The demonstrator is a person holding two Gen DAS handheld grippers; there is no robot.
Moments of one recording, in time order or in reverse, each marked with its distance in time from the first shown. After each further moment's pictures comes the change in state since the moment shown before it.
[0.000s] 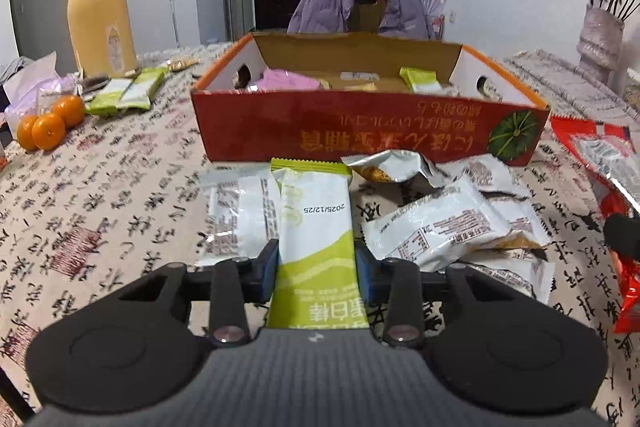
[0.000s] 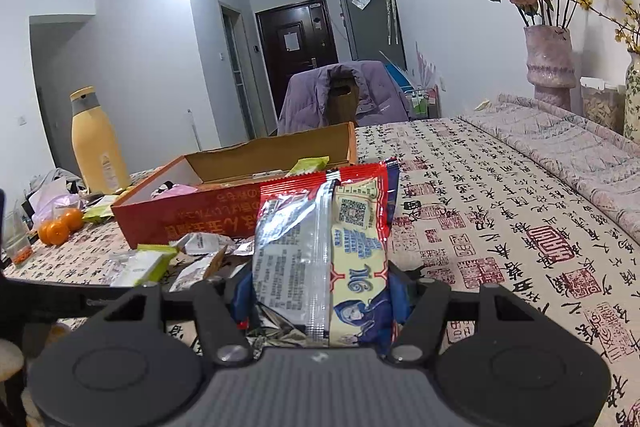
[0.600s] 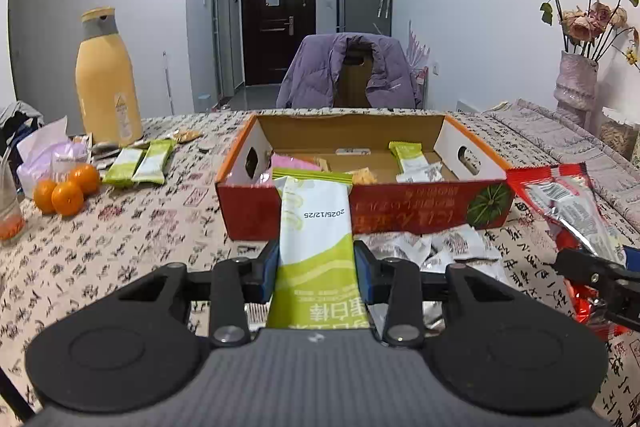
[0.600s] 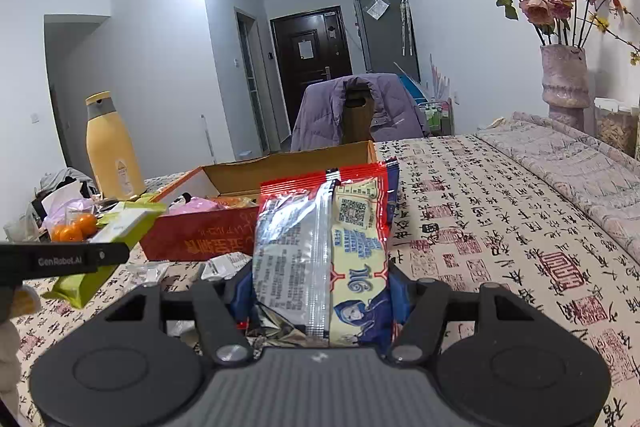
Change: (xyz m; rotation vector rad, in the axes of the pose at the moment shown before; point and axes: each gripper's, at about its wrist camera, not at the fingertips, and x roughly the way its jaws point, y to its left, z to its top) left arm -0.049 0.012 0.029 0.036 -0.165 -0.035; right arm -0.004 0.015 0.015 -0.032 -0.024 0.033
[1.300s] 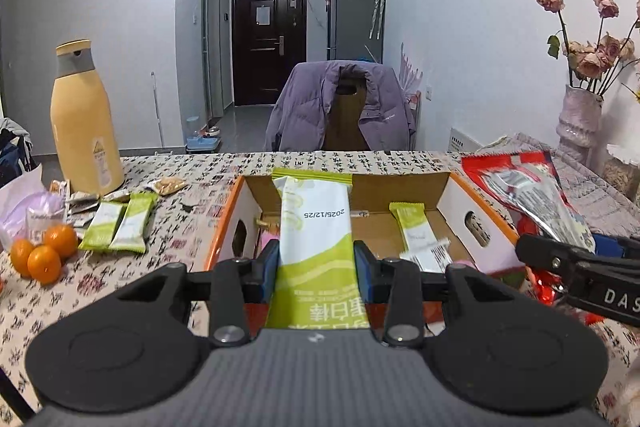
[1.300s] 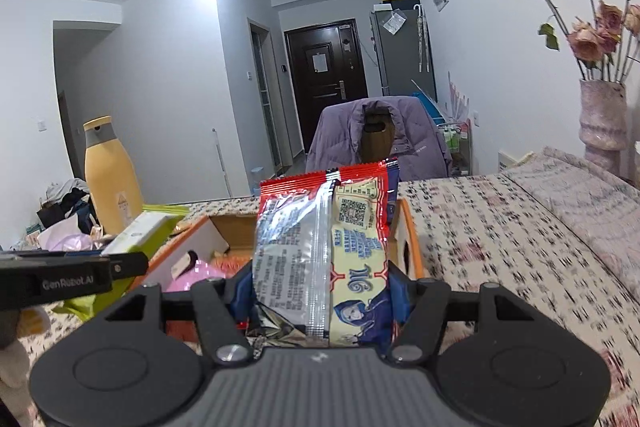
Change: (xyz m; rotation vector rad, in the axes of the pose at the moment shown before) left arm 0.047 0.008 0.071 -0.004 -0.053 -0.034; right arm 0.069 0.022 0.080 -0.022 -0.038 0.039
